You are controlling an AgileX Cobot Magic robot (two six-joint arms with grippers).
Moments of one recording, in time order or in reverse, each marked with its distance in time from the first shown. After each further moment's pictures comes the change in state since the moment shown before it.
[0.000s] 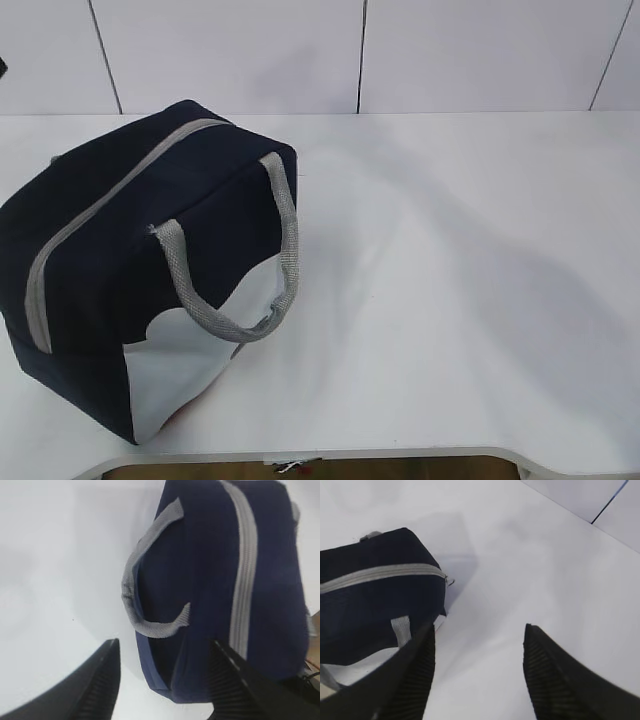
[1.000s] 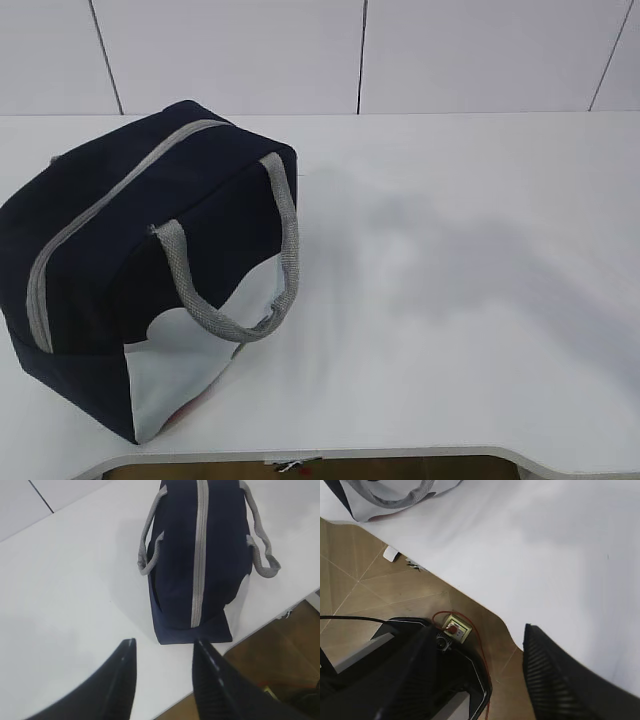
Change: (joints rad) left arm 0.000 -0.731 0.338 0.092 0.022 -0.036; right arm 0.000 -0.722 0.894 0.062 0.002 0.087
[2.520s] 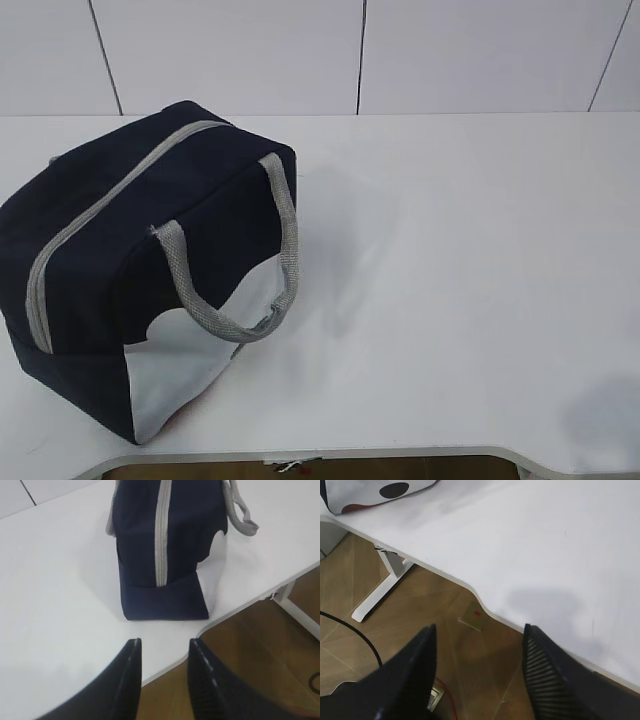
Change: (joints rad) left arm 0.000 -0.601 0.529 -0.061 -0.095 -0.049; right arm 0.000 -0.986 0.600 -0.118 -0.005 0.041
